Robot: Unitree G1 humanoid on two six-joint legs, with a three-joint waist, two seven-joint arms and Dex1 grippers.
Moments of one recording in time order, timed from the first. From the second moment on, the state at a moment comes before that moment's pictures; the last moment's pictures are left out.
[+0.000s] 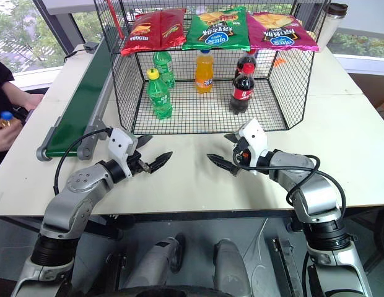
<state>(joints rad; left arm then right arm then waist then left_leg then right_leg) -0.22 0.40 -0.04 -0.33 -0.32 0.52 -0.52 -0.34 -0.58 0.02 -0.26 0.39 0.64 0.74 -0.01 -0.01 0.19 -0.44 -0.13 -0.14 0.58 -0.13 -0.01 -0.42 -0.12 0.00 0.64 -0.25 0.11</state>
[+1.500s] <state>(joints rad) -0.20 0.46 -0.02 -0.44 -0.34 0.56 -0.54 -0.35 -0.58 0.02 -0.27 0.40 0.64 0.76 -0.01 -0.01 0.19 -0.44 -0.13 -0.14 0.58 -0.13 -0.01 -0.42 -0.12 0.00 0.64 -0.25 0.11</state>
